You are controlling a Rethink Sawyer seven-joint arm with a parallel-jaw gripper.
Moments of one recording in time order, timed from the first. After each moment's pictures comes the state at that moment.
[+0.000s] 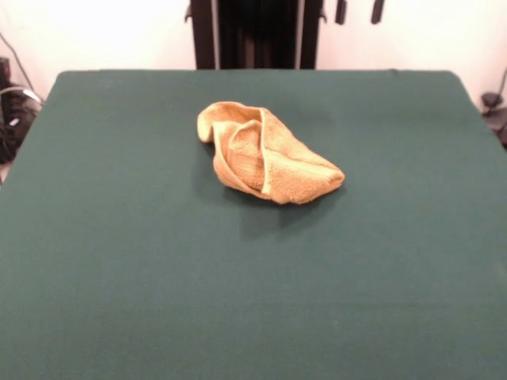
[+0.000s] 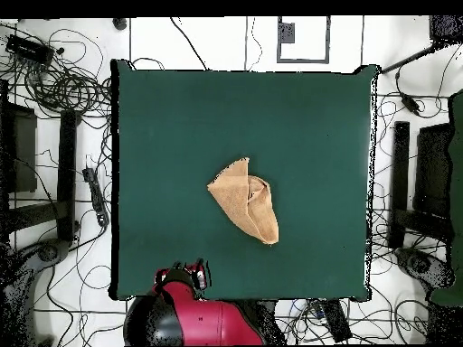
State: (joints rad) arm 0.06 -0.96 -0.07 2.32 0.00 0.09 1.57
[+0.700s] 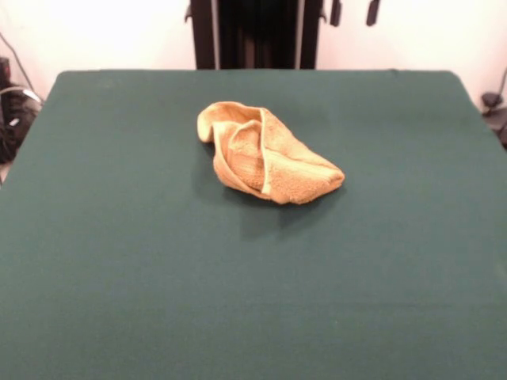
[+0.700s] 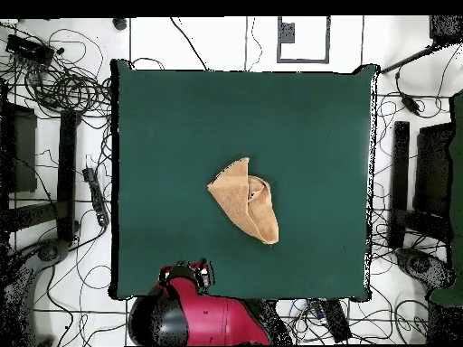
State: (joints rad) arm 0.04 -0.95 -0.07 2.29 0.00 0.15 1.57
